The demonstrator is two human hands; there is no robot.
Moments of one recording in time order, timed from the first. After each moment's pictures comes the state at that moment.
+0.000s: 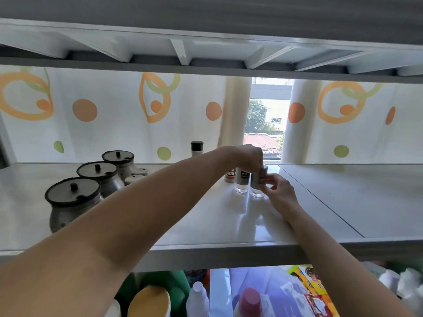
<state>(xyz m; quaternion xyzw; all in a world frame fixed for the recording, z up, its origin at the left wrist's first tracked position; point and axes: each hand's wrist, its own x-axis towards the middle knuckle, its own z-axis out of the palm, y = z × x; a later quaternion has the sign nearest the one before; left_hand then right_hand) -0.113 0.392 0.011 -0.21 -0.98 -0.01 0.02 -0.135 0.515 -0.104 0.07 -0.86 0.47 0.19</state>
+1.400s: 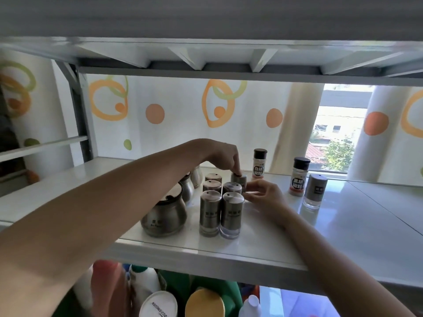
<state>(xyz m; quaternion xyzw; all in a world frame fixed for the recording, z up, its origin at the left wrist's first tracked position) -0.065 0.198 0.036 -0.07 -0.99 -0.07 -0.05 -0.130 0.342 -0.100 0.23 -0.79 0.57 0.00</state>
